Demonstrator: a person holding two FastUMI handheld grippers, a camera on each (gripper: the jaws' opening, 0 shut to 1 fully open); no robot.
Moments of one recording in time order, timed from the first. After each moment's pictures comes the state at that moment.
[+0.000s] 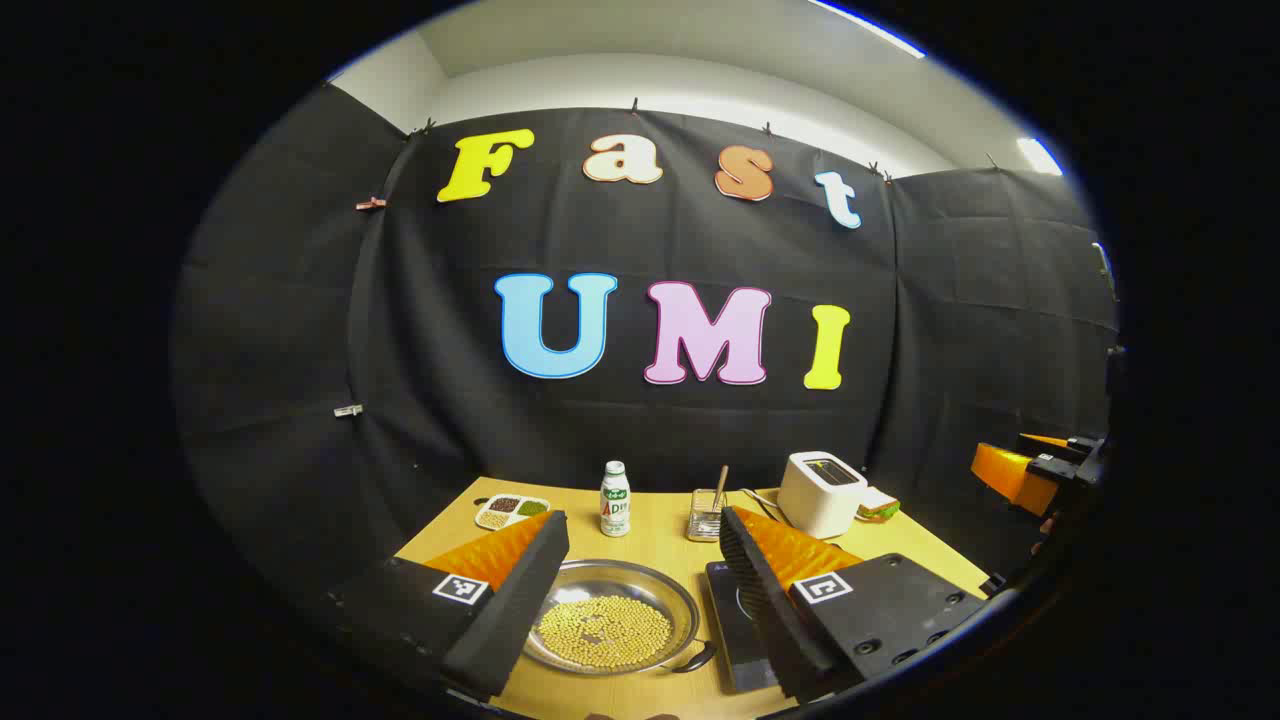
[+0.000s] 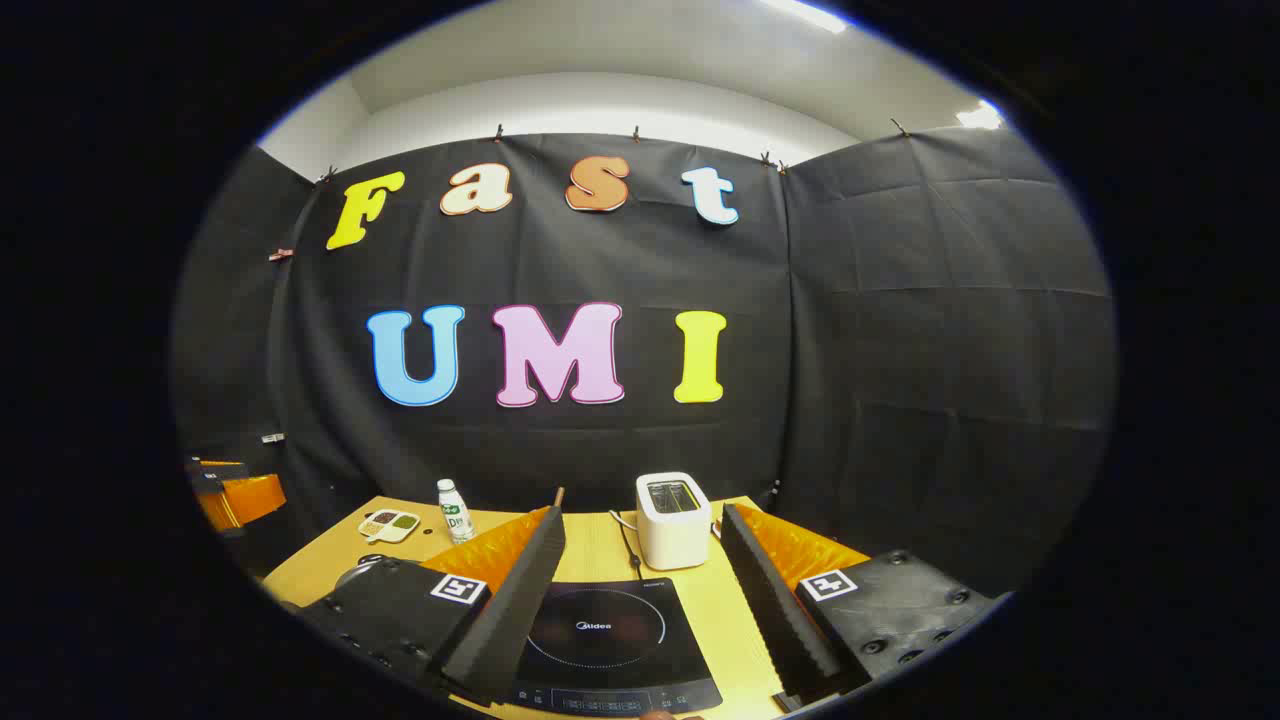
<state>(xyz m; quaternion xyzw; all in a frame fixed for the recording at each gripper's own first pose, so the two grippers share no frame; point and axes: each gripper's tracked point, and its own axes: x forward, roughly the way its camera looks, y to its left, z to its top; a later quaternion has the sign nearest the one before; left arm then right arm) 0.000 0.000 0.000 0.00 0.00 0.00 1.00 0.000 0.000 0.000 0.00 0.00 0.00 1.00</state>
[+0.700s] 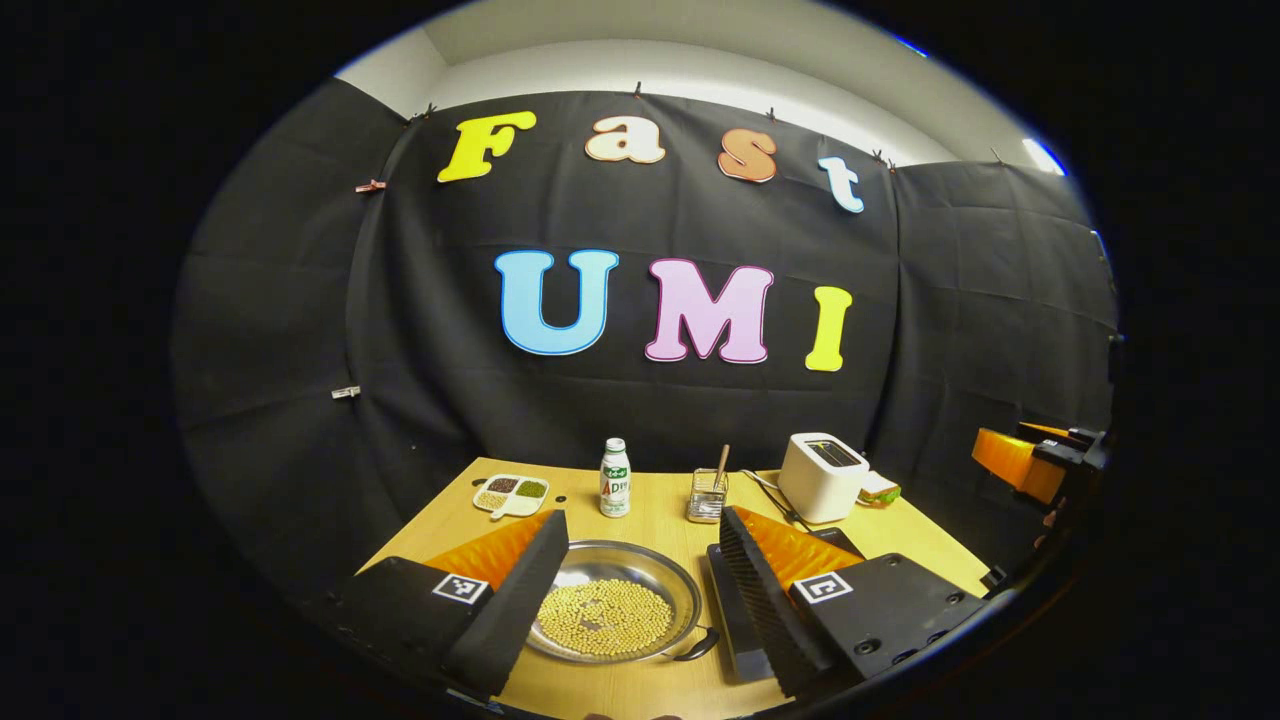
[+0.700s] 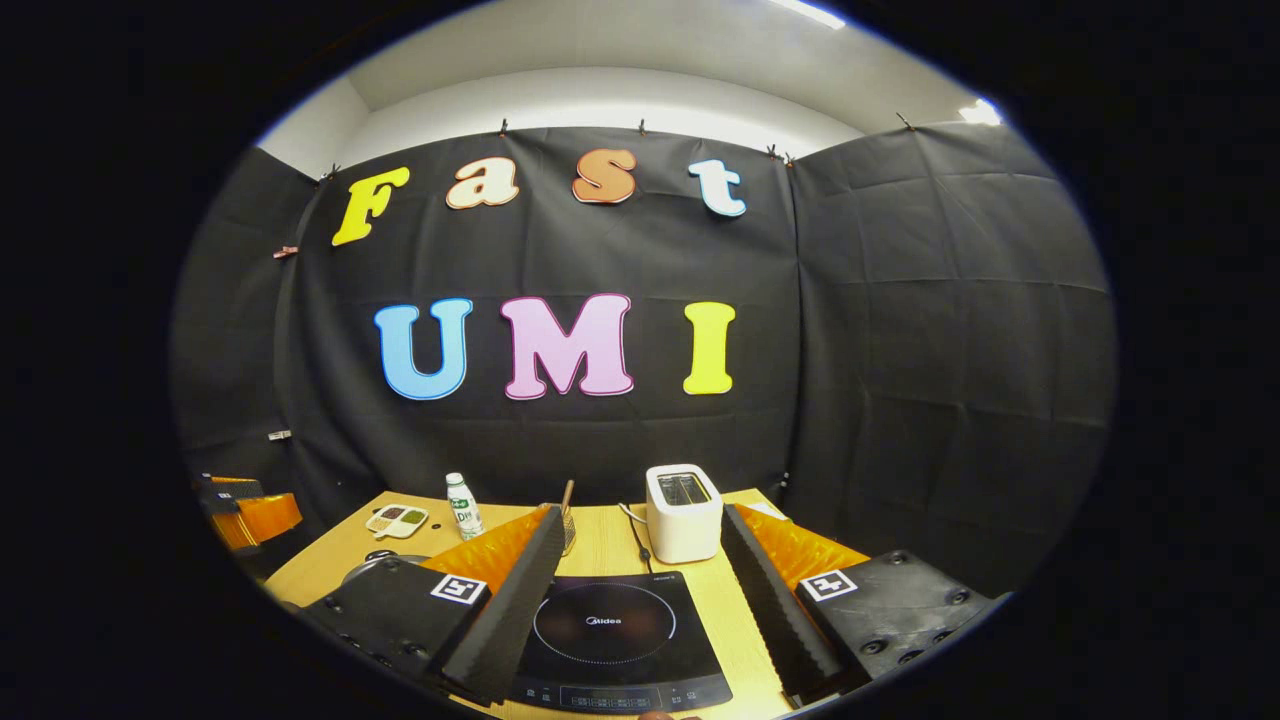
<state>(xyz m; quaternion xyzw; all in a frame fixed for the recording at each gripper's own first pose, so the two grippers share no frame) 0.006 0.002 -0.026 0.00 0.03 0.00 1.00 0.001 0.007 -0.010 0.01 0.02 0.01 1.00</state>
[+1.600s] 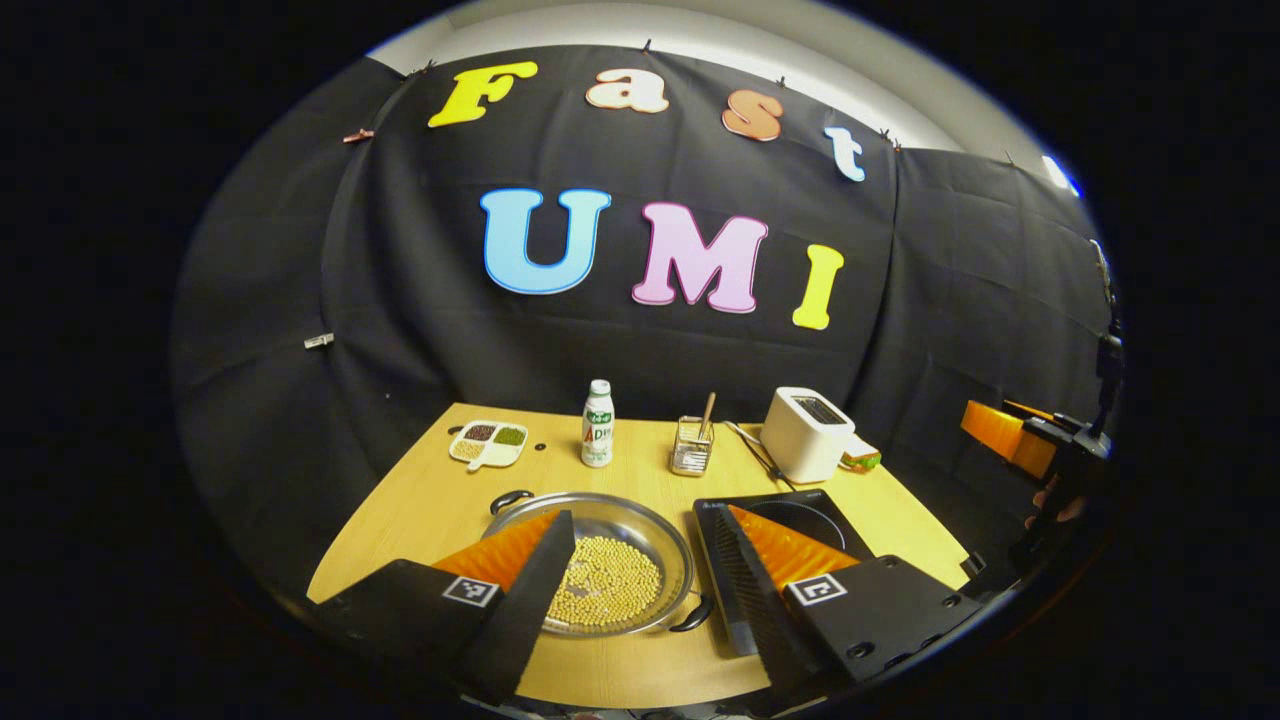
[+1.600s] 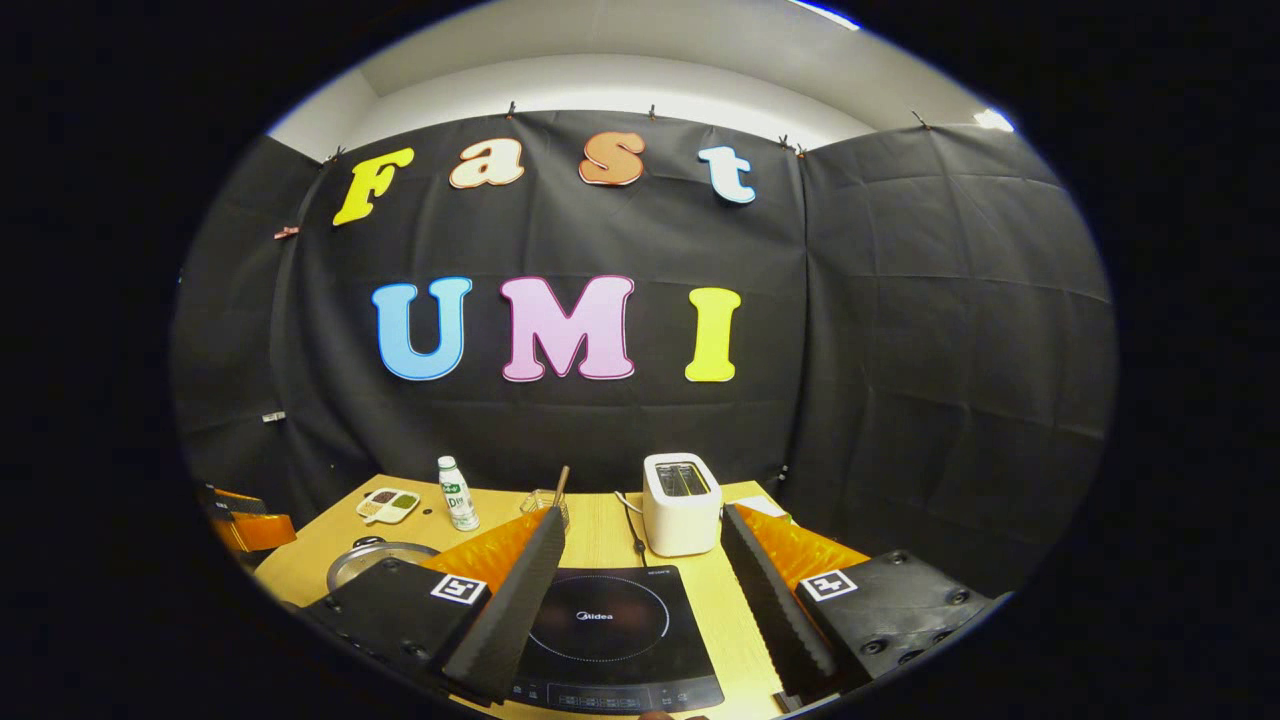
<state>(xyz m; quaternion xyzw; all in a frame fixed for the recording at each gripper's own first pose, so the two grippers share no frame) 0.017 0.008 -0.080 -0.03 0.13 -0.04 0.99 0.026 0.004 -0.026 -0.01 0.04 0.02 1.00</state>
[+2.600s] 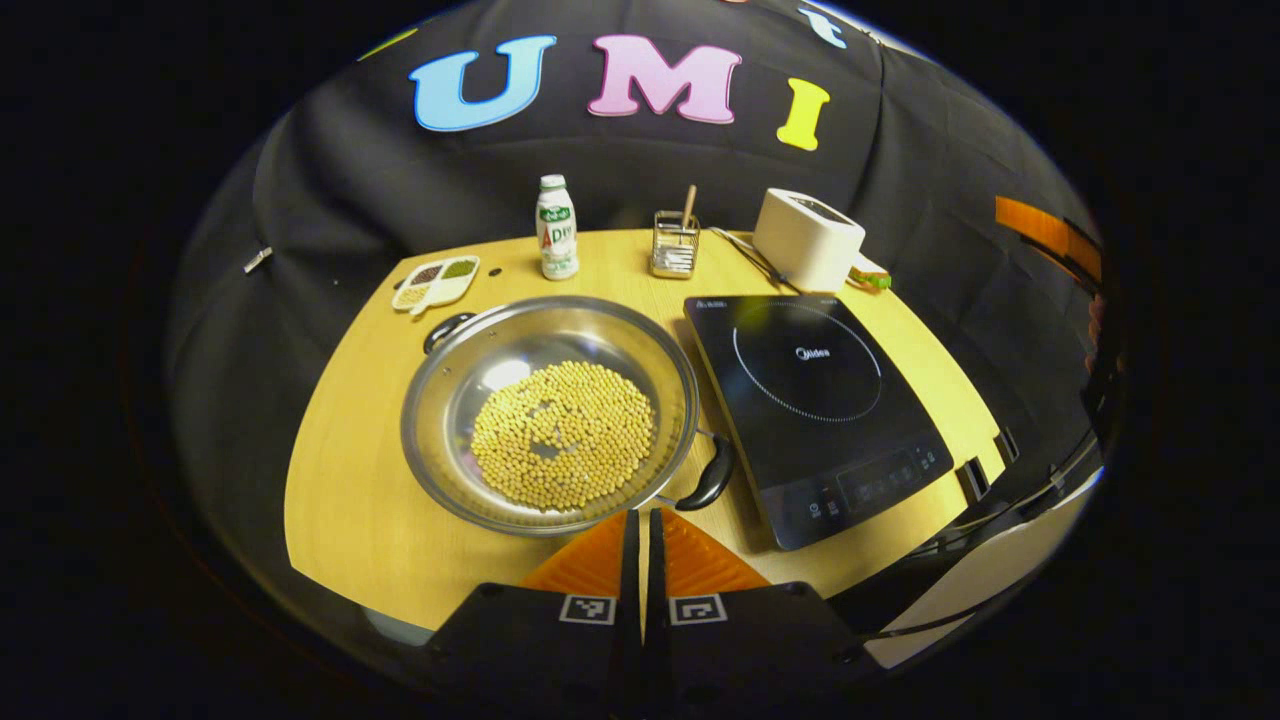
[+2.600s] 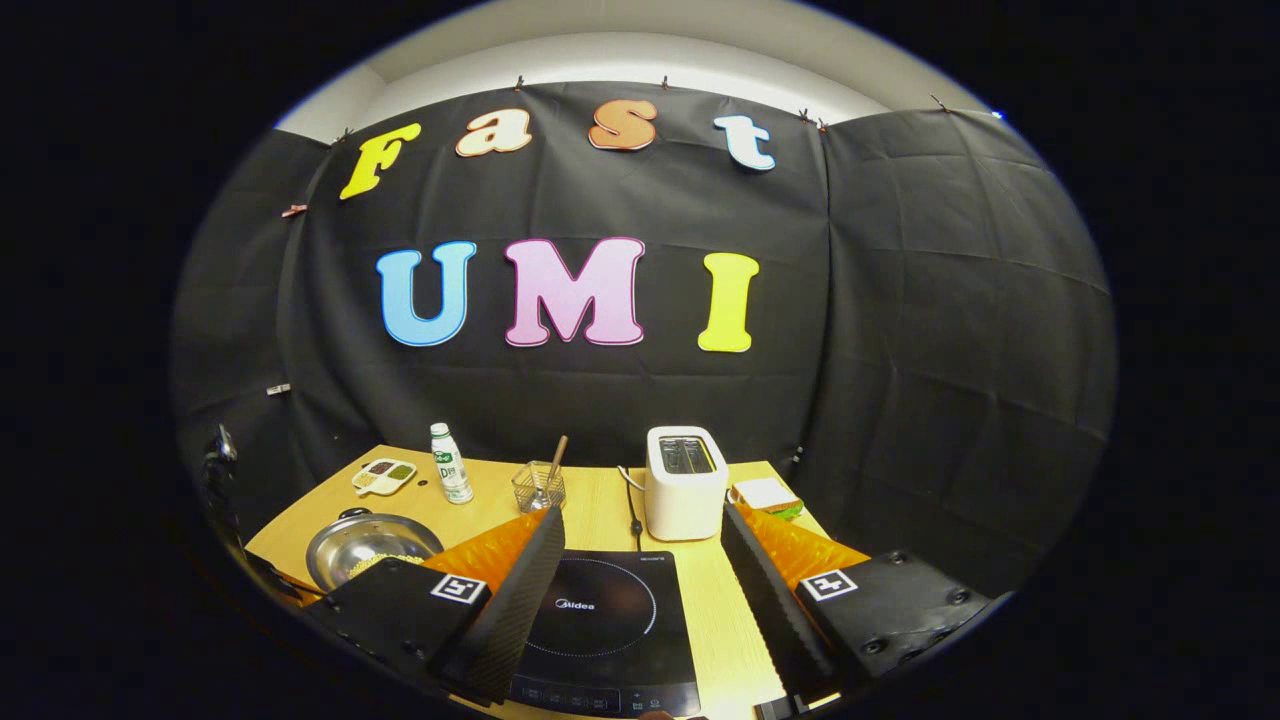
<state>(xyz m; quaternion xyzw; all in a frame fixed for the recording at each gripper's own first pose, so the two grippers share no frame) 0.014 -0.014 -0.267 0.03 0.37 -0.10 0.92 0.064 -0.018 -0.062 -0.02 0.08 0.04 1.00</state>
